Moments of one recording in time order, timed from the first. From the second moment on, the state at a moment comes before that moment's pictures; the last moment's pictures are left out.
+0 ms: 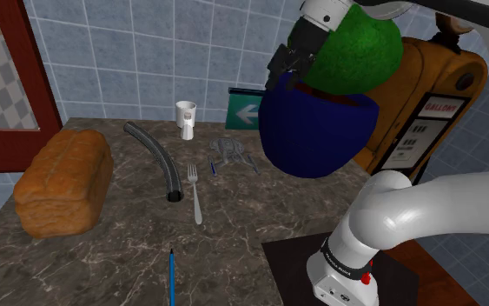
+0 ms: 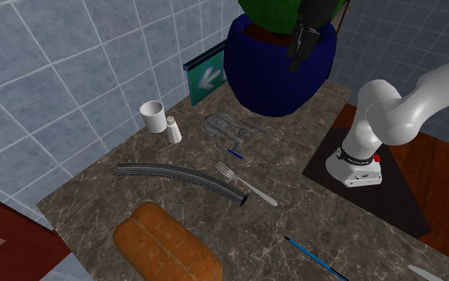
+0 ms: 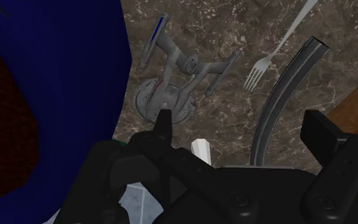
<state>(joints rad) -0.01 -0.82 0.01 -2.28 0.11 1.69 0.07</state>
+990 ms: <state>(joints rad) -0.09 -0.67 0.36 -2.49 0.11 2.10 0.49</state>
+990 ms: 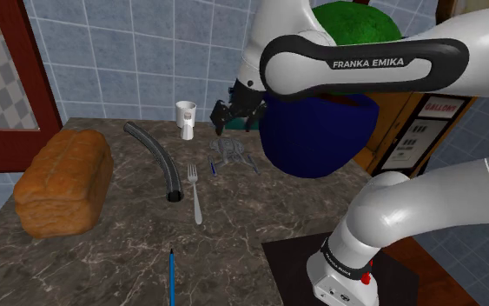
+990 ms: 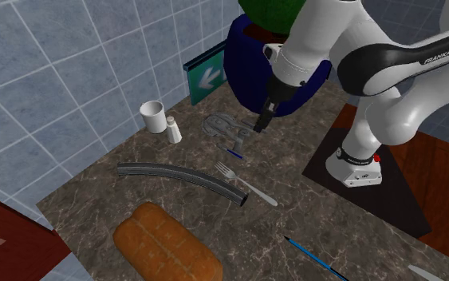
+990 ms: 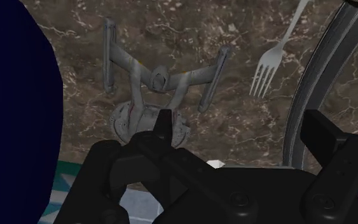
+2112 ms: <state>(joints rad) -0.43 -0.05 0.86 -2.35 -0.43 2.38 1.31</state>
